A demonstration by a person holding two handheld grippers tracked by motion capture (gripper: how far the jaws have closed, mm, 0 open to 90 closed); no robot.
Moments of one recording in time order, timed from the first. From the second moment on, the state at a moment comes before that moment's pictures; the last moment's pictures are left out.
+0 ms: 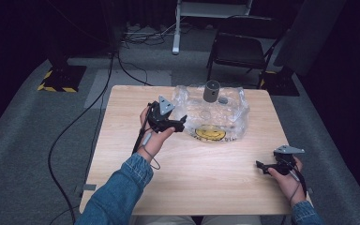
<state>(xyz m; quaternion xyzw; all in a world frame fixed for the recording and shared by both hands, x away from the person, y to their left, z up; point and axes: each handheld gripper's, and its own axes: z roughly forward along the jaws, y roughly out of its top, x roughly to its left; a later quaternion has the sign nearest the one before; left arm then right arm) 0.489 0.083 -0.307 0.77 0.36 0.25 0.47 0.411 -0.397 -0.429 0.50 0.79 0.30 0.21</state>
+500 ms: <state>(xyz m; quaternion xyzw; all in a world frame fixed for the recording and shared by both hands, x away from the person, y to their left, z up) 0.462 0.110 -0.329 0.78 0.36 0.26 0.44 0.411 -0.397 -0.429 0.50 0.79 0.30 0.21</state>
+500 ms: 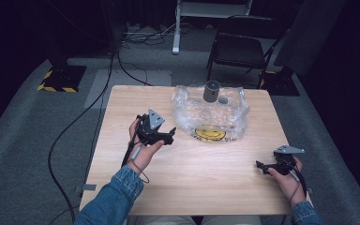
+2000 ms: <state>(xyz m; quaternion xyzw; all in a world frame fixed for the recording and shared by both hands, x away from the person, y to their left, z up) 0.408 0.186 -0.414 0.79 0.43 0.26 0.35 0.411 -0.397 -0.429 0.50 0.78 0.30 0.21</state>
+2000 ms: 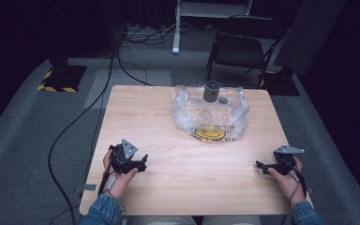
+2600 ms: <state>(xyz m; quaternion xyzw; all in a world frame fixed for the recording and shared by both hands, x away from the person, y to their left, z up) 0.400 0.205 -0.441 0.80 0.46 0.22 0.32 0.411 -0.397 -0.429 0.50 0.78 0.30 0.21</state>
